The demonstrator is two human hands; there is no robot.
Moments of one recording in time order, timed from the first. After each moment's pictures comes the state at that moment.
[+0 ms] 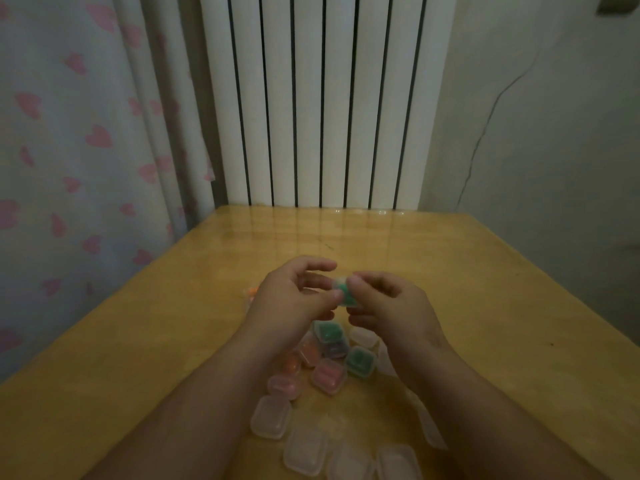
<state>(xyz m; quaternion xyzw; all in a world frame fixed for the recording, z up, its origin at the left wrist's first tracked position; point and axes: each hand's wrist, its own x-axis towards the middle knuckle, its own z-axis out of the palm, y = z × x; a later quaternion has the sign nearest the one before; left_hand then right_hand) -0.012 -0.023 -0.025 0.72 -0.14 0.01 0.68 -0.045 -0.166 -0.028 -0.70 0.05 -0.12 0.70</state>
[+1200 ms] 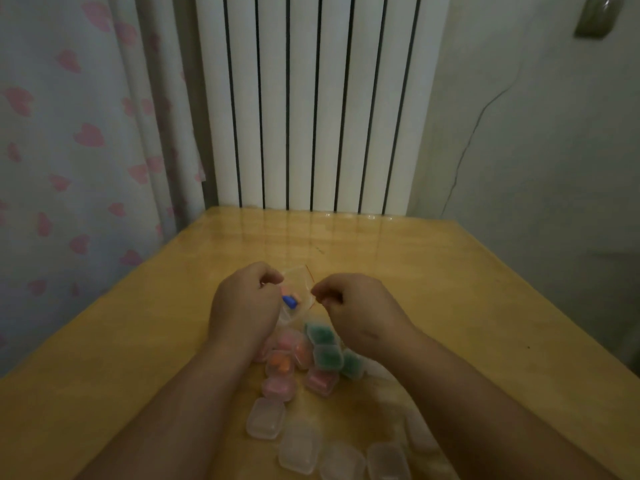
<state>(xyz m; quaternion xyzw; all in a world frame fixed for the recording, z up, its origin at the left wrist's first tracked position) 0.010 0.002 -0.032 0.87 -0.01 0.19 0.46 -0.028 -0.146 -0.005 -0.95 -0.02 -0.09 0.31</state>
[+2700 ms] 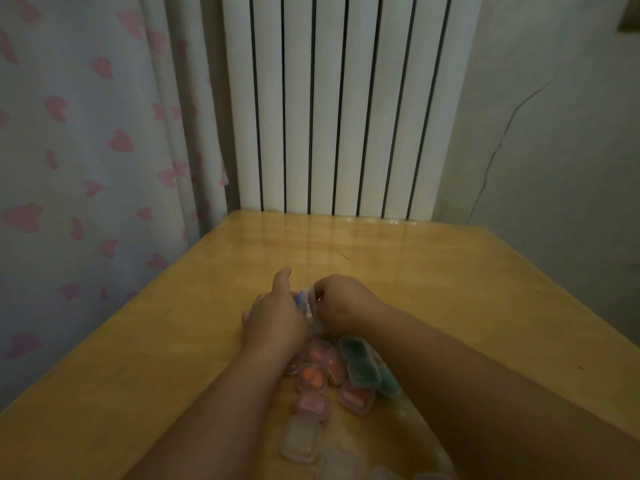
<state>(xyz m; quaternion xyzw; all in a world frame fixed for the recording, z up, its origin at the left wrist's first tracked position) 0.046 0.009 -0.059 0.93 -0.01 0.11 0.34 0.053 -0.110 -0.018 -0.98 -0.04 0.05 0.18</state>
